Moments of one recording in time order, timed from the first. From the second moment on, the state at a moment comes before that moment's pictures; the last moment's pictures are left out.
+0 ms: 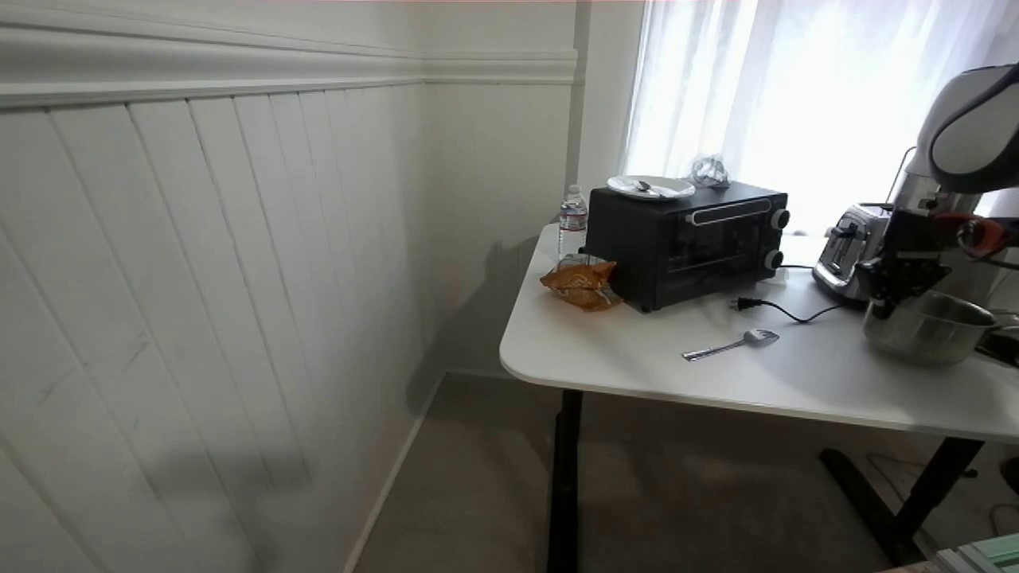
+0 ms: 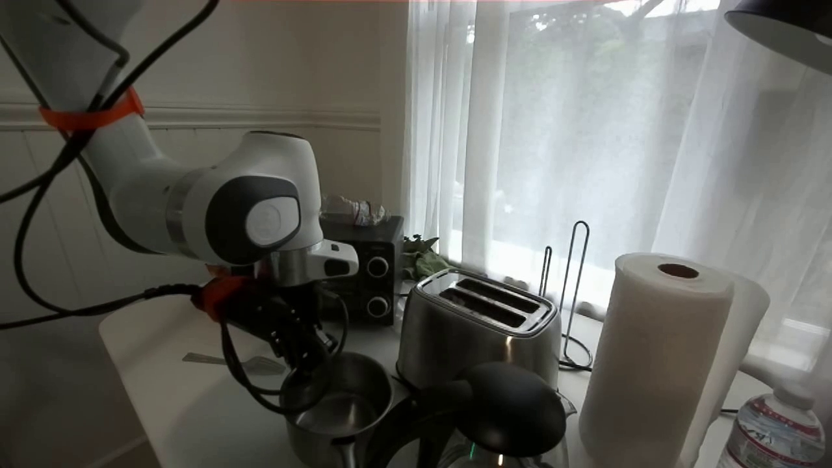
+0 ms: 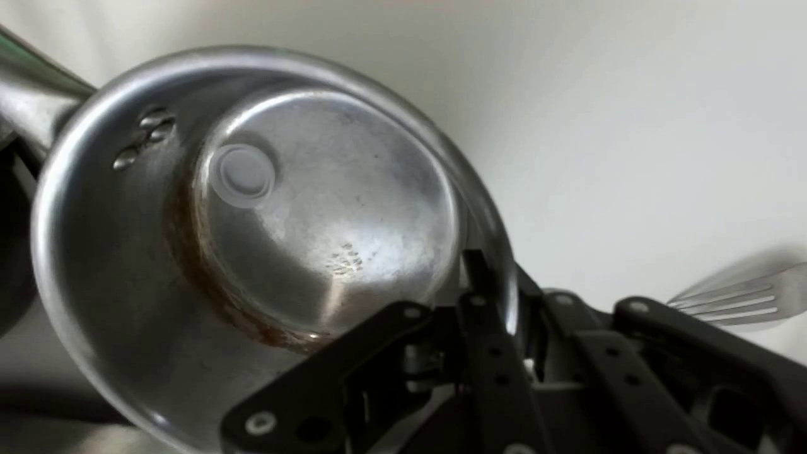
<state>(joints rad) 0.01 0.01 -0.08 -2.75 -0.09 2.77 0.19</state>
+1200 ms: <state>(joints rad) -0.01 -0.12 -0.03 -2.74 -0.16 2.56 0.41</state>
